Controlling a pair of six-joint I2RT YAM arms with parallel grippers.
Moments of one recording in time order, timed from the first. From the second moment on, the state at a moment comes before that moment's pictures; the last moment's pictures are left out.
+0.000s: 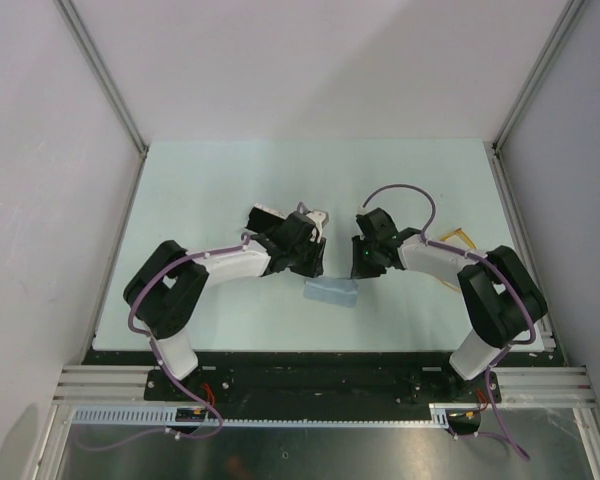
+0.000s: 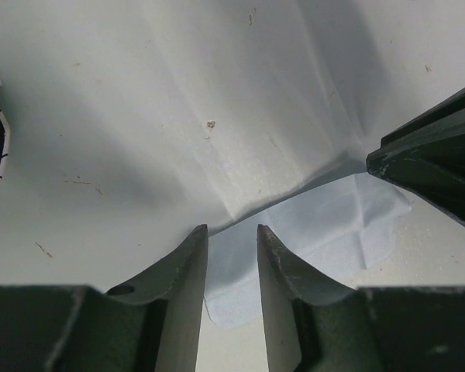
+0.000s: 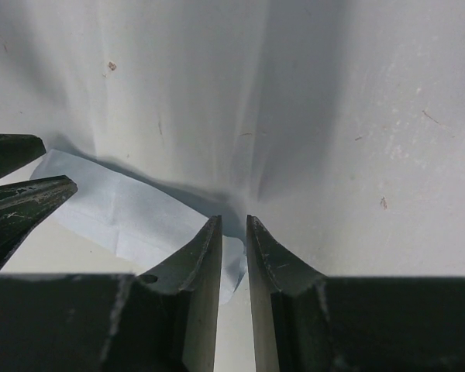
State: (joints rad) left arm -0.75 1.75 1.02 -0.14 0.08 -0.36; right arm 0.56 1.65 0.95 -0.35 -0.08 0.51
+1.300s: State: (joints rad) left arm -0.75 1.61 0.98 -0.14 0.05 -0.37; right arm 0.64 1.62 0.95 -0.43 -0.15 0.38
